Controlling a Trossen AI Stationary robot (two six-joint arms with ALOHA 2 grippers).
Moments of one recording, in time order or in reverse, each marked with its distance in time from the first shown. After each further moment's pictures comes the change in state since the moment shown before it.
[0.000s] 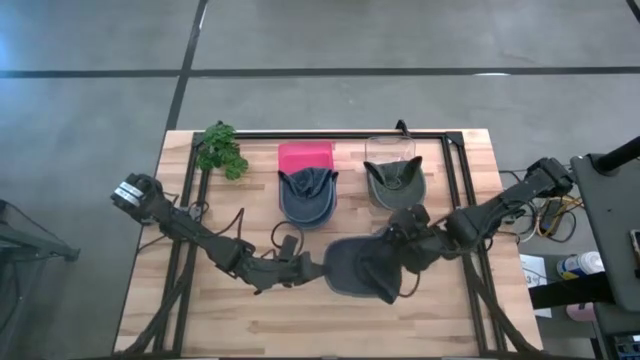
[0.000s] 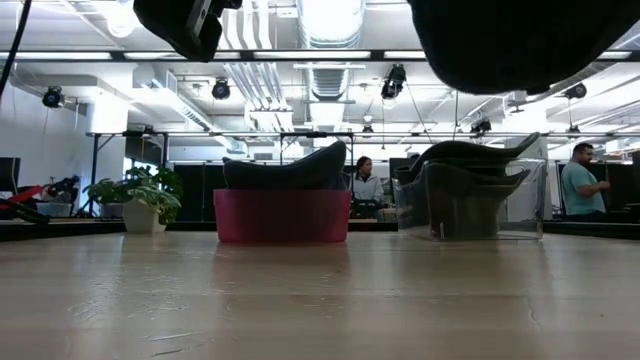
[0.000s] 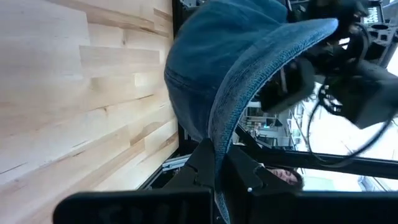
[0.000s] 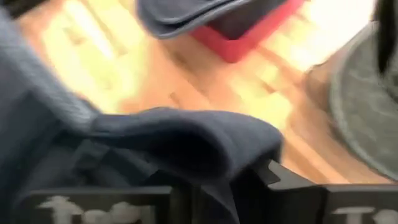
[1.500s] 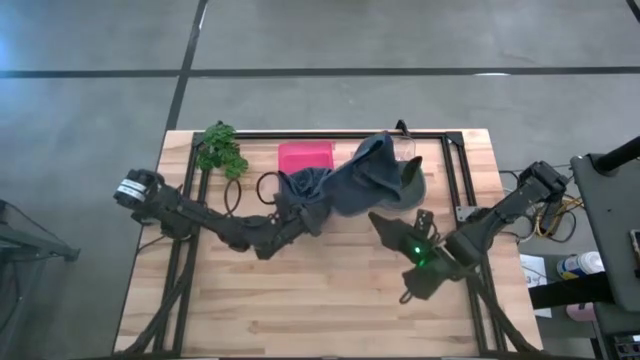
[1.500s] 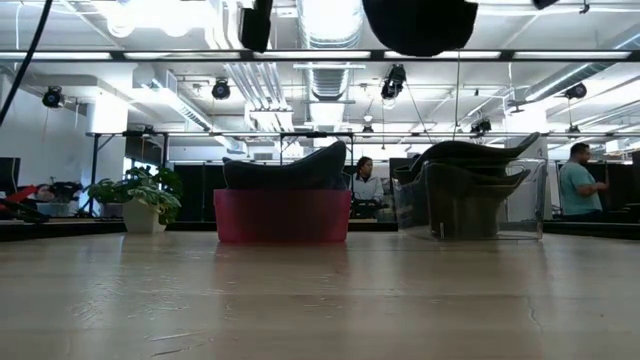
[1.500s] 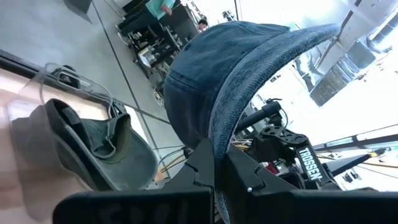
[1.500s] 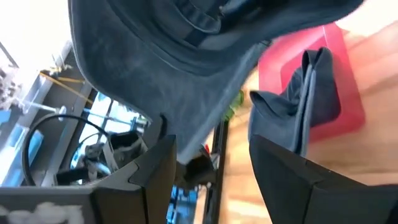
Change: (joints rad) left arm 0.197 -0.002 -0.007 0.485 -0.377 0.829; right arm 0.140 0.097 0.081 0.325 0.702 0.893
